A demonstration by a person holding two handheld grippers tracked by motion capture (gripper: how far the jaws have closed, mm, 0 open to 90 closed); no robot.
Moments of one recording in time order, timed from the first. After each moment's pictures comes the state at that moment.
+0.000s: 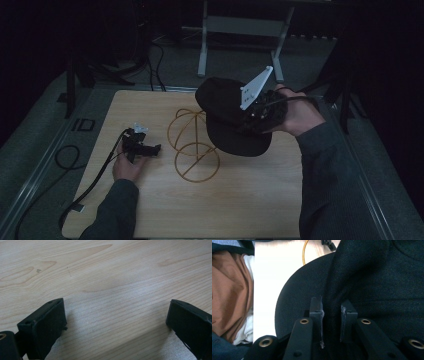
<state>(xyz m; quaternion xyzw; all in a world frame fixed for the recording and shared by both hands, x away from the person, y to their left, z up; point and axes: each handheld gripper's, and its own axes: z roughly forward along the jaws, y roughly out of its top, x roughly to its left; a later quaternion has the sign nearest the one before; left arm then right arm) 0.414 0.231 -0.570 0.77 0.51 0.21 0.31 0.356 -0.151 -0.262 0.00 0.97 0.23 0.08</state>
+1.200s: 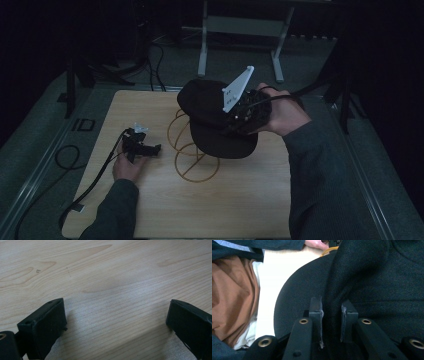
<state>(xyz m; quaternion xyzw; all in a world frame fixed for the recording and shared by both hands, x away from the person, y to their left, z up) 0.414 0.231 -0.570 0.77 0.51 0.21 0.31 0.348 -0.116 -0.257 -0.04 0.97 0.24 0.07</state>
